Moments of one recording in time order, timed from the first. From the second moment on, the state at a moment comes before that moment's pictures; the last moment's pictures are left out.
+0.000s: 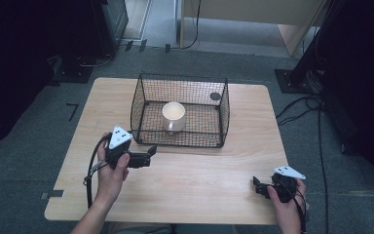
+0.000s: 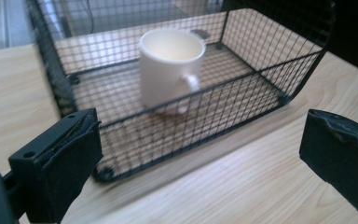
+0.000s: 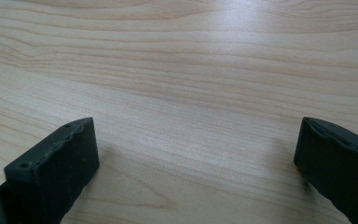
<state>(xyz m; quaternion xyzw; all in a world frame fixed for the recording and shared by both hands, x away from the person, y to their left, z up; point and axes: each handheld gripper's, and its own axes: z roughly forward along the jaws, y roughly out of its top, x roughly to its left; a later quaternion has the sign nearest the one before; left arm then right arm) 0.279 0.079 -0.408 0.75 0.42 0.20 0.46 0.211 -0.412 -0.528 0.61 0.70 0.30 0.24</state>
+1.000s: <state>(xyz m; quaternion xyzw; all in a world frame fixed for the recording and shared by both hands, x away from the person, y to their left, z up) 0.251 0.200 -0.514 0.73 0.54 0.24 0.34 0.211 -0.411 -0.528 0.61 0.70 0.30 0.24</state>
